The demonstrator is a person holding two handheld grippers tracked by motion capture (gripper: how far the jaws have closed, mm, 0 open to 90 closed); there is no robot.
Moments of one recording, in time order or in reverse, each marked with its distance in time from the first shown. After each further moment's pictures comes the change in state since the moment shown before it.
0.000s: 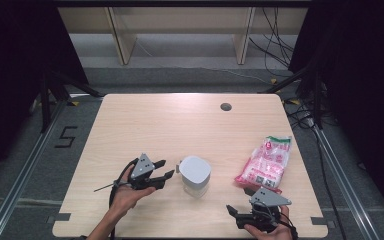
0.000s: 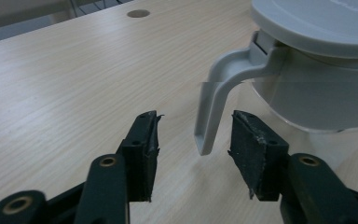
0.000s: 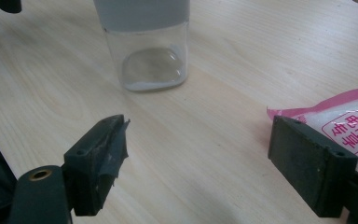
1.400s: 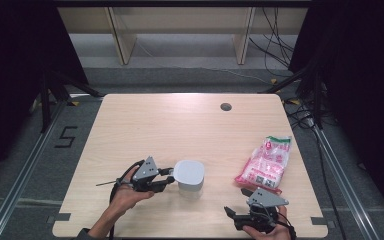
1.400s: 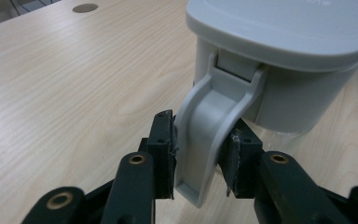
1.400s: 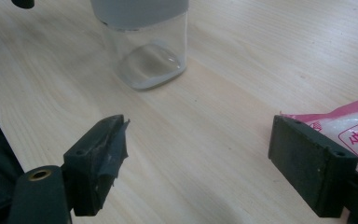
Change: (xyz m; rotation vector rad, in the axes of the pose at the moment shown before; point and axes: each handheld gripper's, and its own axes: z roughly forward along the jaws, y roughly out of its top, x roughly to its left) left arm -0.004 0.000 -0.004 0.040 -0.146 0.094; right arm 0.004 0.001 0.003 0.014 0.043 -0.016
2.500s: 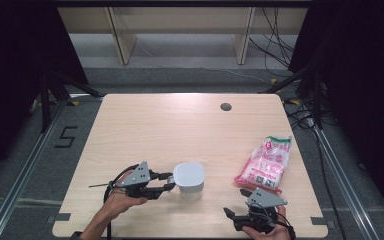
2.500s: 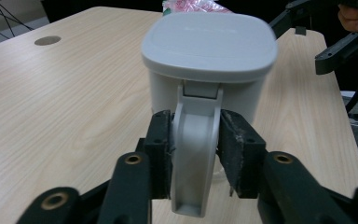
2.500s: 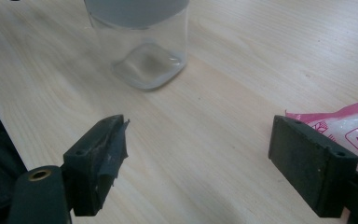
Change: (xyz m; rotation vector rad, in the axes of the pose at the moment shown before) left arm -0.010 -0.004 -0.019 -0.108 -0.146 0.026; right arm 0.001 0.000 0.002 0.009 0.008 -0.013
